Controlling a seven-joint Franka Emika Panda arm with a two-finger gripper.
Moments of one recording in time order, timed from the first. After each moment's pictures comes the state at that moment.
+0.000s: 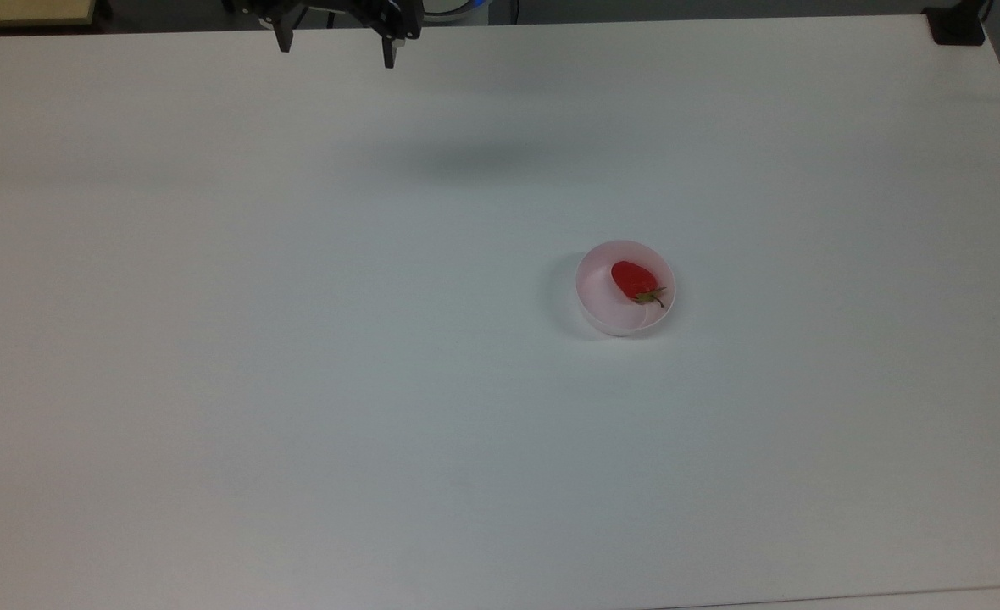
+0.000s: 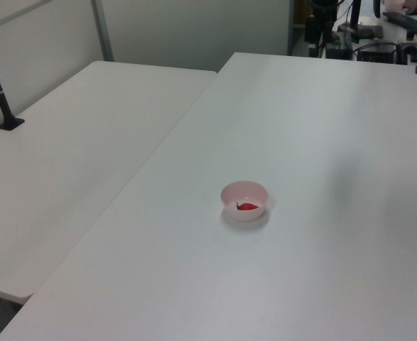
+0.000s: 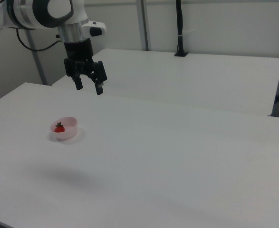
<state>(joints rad) -0.01 0.07 -0.02 -1.53 -0.06 1.57 0.08</state>
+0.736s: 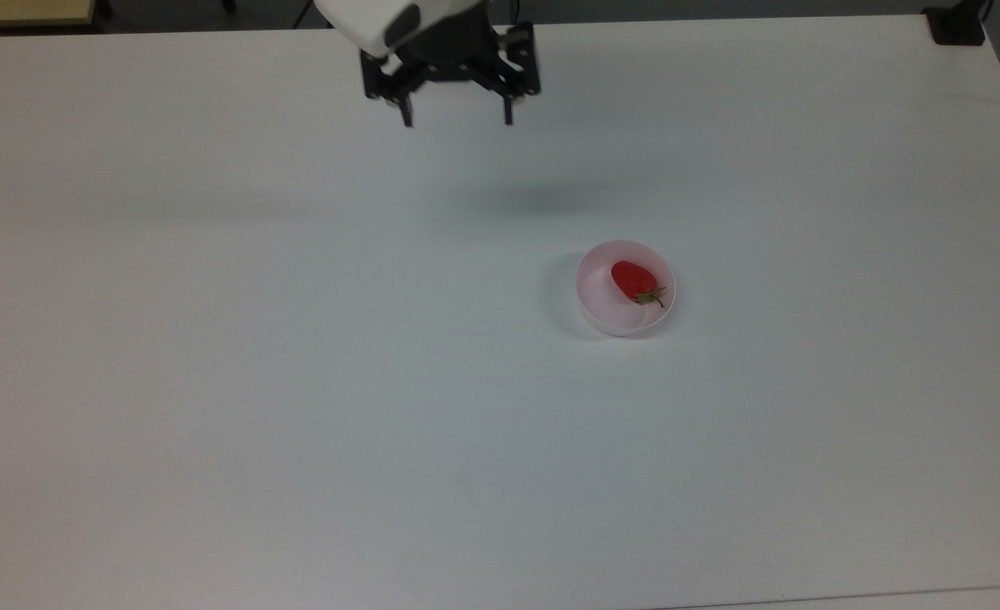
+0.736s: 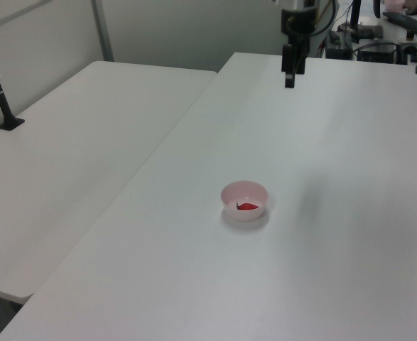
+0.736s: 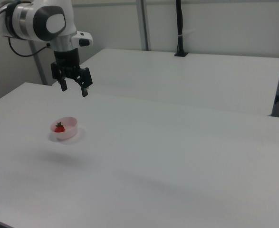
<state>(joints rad) 0.11 0.16 -0.01 -1.54 0.06 1.69 0.08</state>
